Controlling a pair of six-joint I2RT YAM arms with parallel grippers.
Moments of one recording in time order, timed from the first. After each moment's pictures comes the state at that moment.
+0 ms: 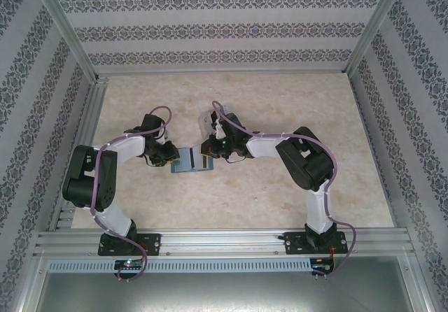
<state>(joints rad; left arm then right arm) -0.15 1.67 0.89 -0.48 0.34 -0.55 0.66 2.03 1.15 0.11 -0.59 0.90</state>
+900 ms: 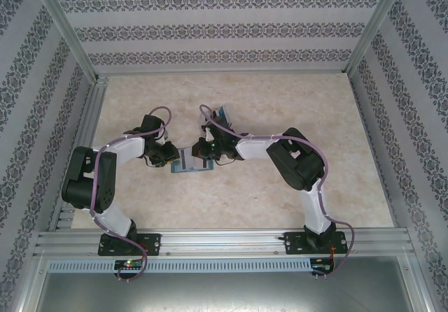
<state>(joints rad) -0.15 1.65 0.87 -0.46 0.35 -0.55 0.74 2.10 1.25 0.08 -0.48 0.91</state>
